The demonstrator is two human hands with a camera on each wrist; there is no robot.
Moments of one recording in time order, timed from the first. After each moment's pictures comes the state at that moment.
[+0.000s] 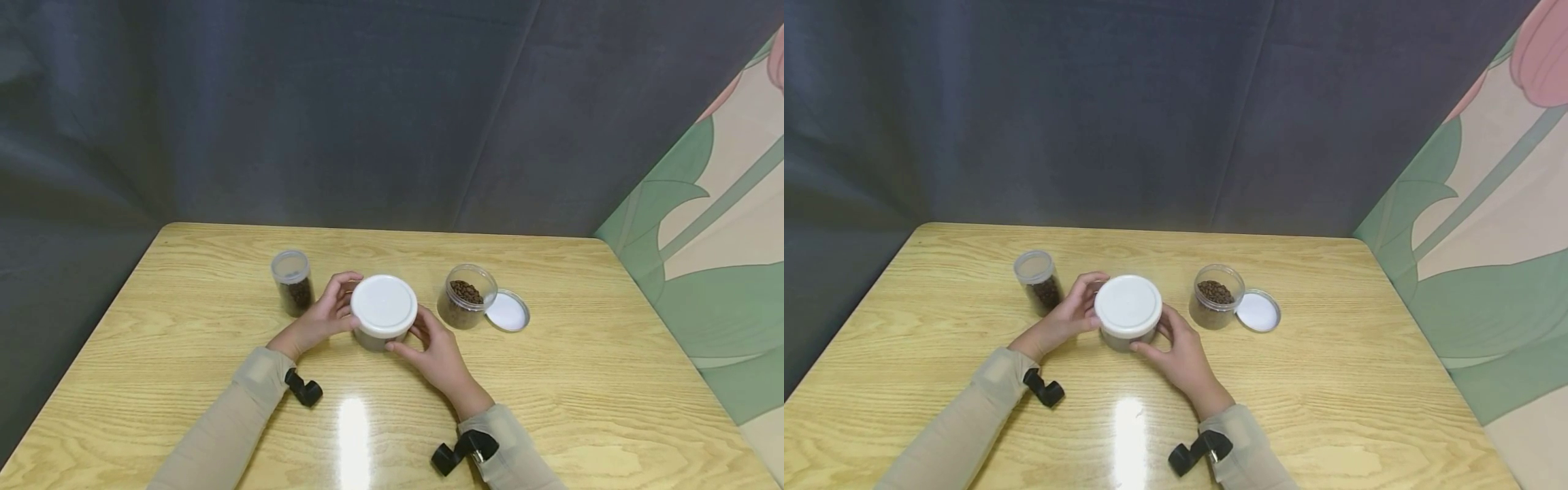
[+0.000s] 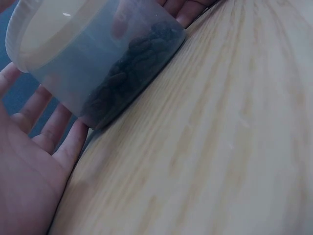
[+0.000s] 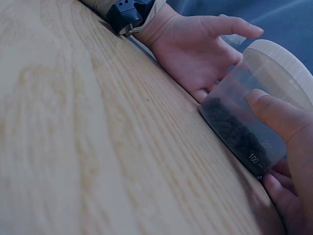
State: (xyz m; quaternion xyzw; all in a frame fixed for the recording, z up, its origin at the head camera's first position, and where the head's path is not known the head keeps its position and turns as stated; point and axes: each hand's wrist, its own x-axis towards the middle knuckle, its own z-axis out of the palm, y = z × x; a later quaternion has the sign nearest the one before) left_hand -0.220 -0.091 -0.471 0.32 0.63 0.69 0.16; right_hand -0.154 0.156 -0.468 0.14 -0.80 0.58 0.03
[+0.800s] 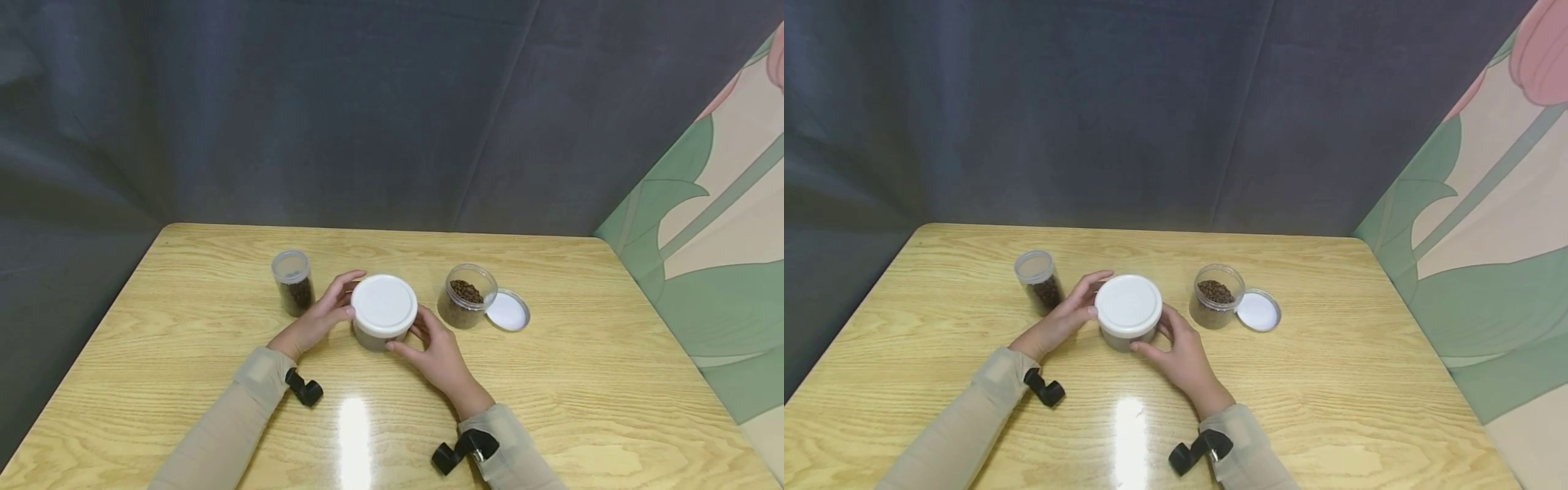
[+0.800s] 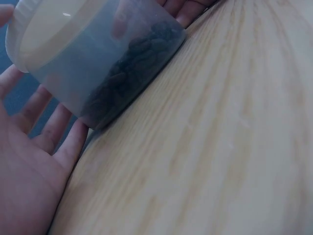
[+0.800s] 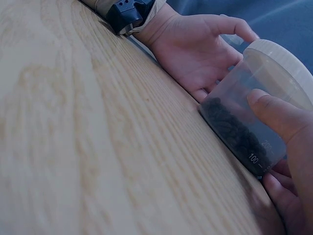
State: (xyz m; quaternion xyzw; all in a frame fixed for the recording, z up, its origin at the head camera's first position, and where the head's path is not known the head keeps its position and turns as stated) left_hand -0.220 -0.093 -0.469 0.32 0.66 0.67 0.15; right_hand -0.154 0.156 -0.469 0.15 -0.80 0.58 0.03
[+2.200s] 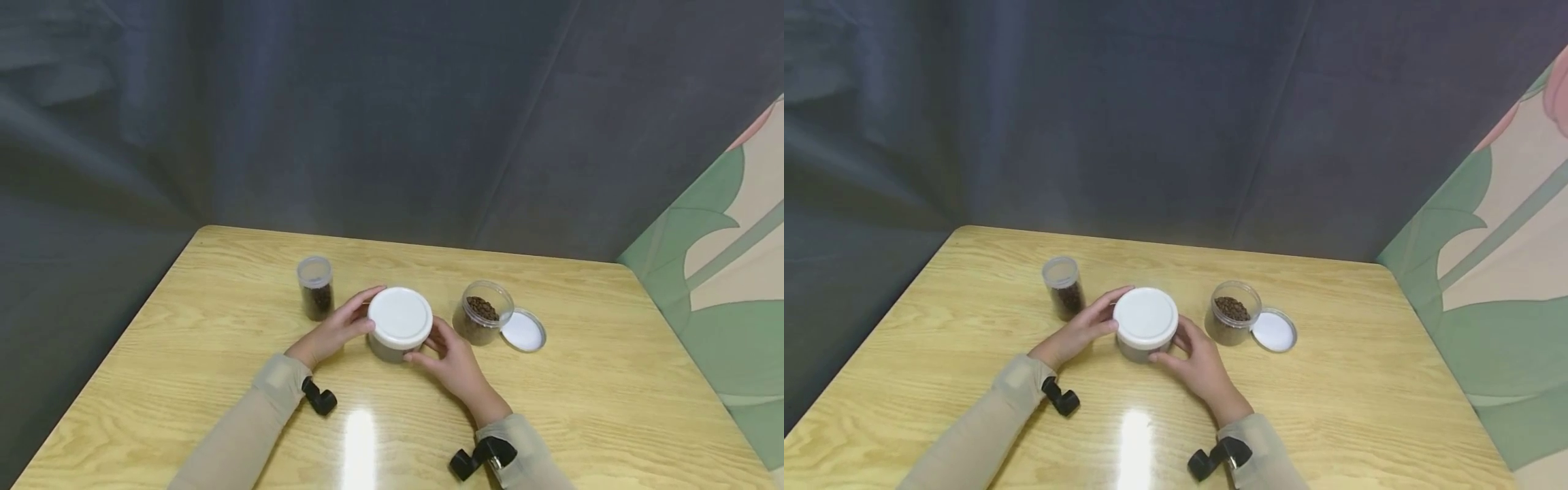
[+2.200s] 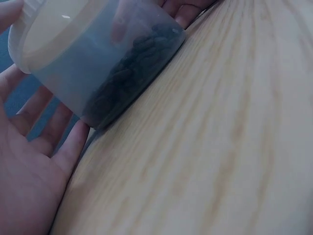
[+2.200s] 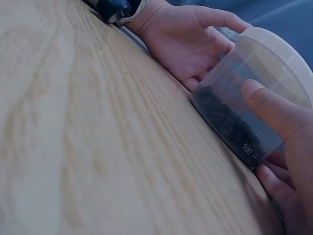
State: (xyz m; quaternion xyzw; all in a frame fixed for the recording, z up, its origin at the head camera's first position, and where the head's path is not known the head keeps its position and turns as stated) left_hand -0.209 -0.091 -0.471 0.31 0.66 0.67 0.14; right_hand -0.162 0.170 -0.473 0.18 -0.81 0.56 0.02
